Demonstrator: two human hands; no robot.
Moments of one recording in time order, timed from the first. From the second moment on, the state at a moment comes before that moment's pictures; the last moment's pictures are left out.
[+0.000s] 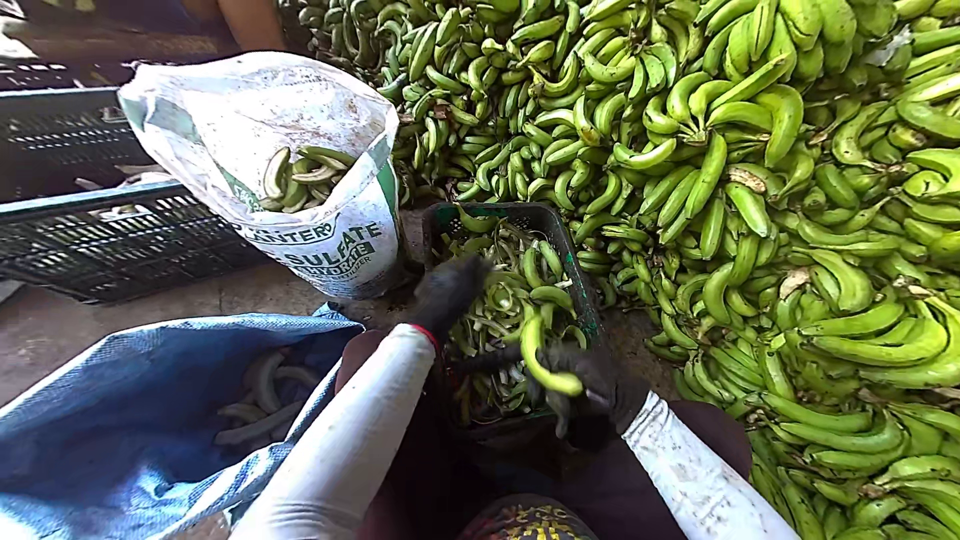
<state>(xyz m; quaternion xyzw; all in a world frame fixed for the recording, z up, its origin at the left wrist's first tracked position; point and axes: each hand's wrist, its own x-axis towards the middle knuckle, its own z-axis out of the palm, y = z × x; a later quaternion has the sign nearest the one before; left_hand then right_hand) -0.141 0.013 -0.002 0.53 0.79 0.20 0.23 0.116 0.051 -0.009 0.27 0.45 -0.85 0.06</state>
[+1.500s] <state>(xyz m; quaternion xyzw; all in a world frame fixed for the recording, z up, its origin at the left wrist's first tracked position) -0.145 0.016 0.012 0.27 0.52 0.72 0.37 -0.019 0.235 -0.042 0.32 0.48 -0.69 -0.43</state>
